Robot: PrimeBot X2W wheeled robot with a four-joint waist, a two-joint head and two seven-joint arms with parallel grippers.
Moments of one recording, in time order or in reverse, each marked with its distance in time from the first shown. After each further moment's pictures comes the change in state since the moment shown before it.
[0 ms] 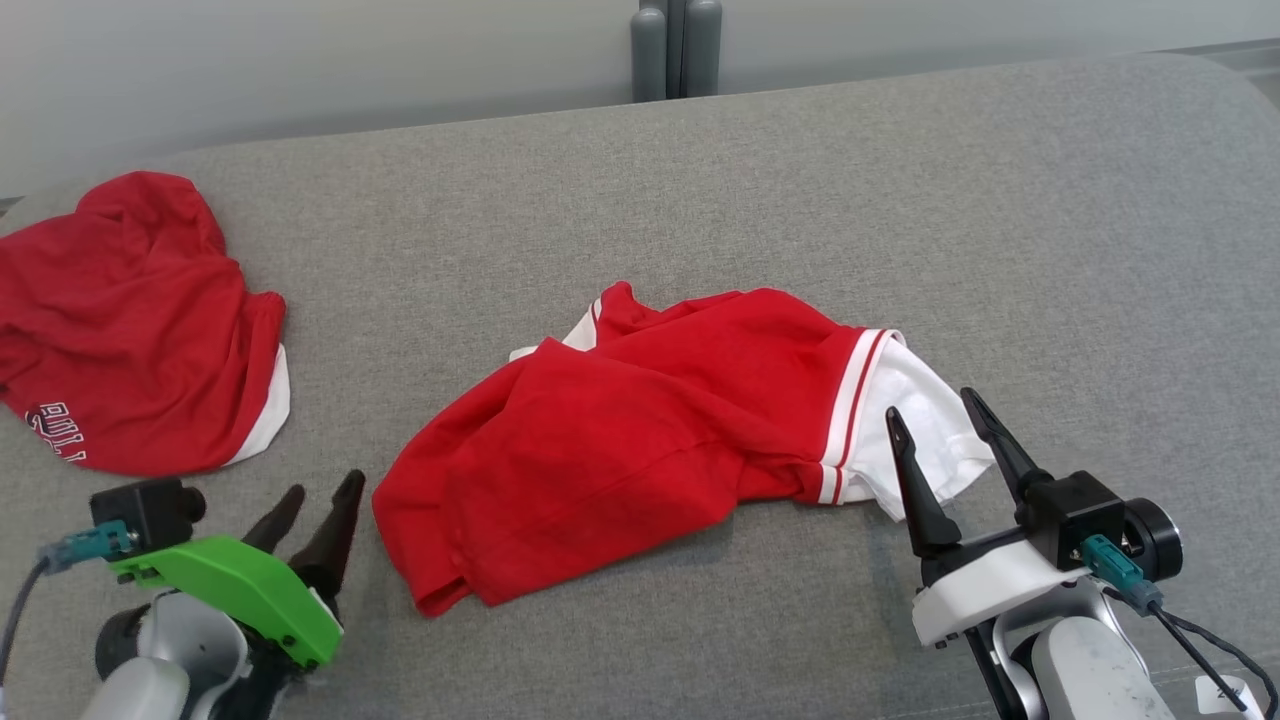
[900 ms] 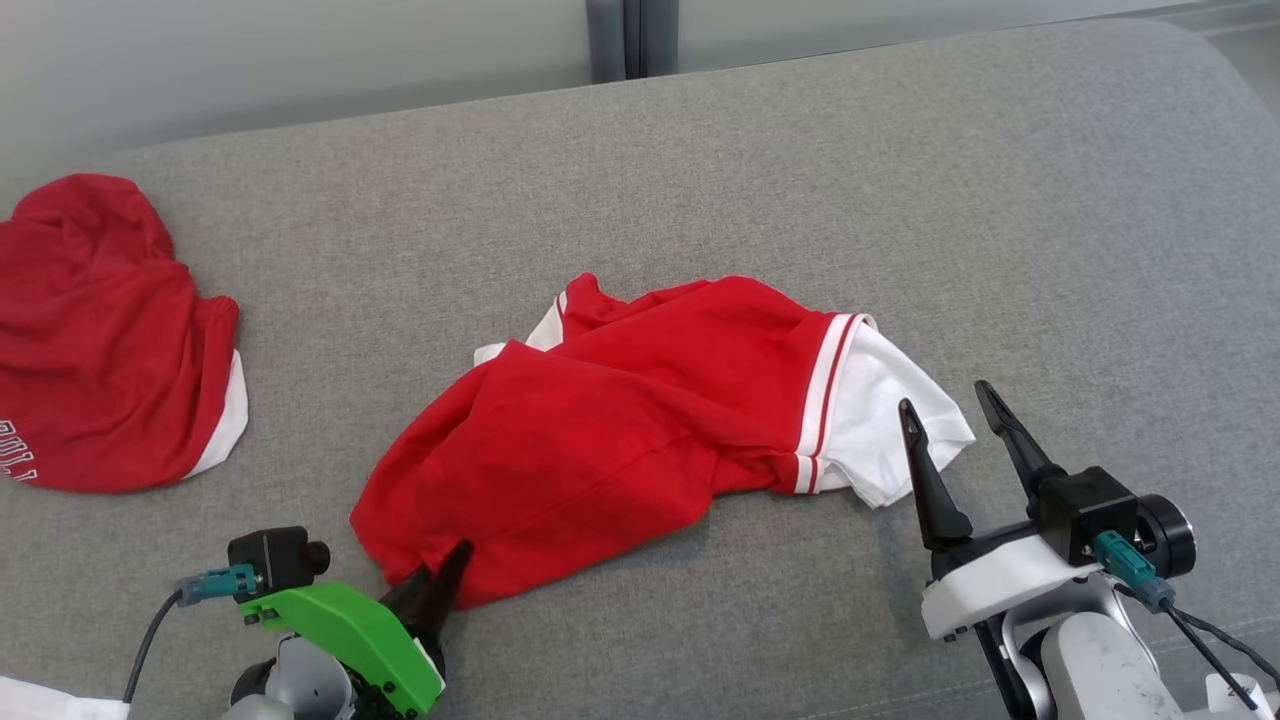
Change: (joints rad) left arm 0.045 -0.131 -0.084 0.051 -0.076 -0.051 0.029; right arm -0.001 0.000 -0.025 -0.016 -0.007 0.000 0.000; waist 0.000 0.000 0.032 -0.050
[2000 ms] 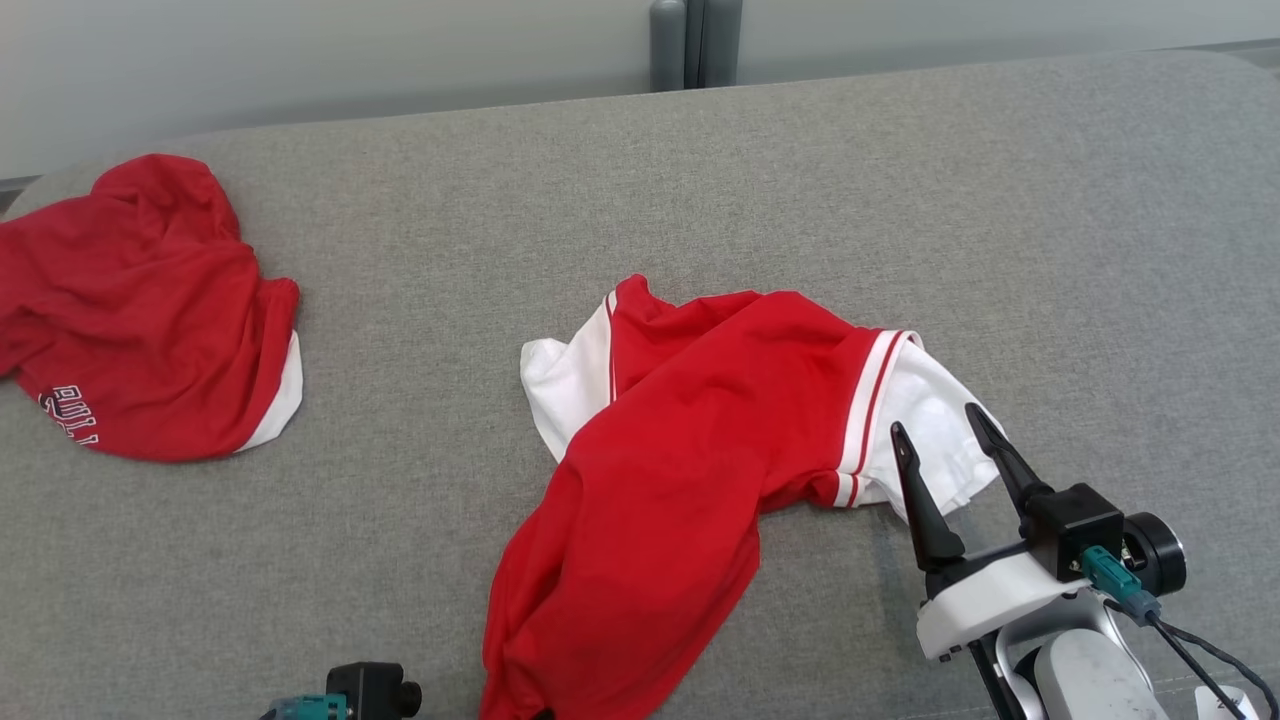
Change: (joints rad) left arm 0.211 0.024 -0.129 -0.144 -0.025 -0.021 0.063; right arm 0.019 0.000 0.012 0.024 -0.007 0.000 0.000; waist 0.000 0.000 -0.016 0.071
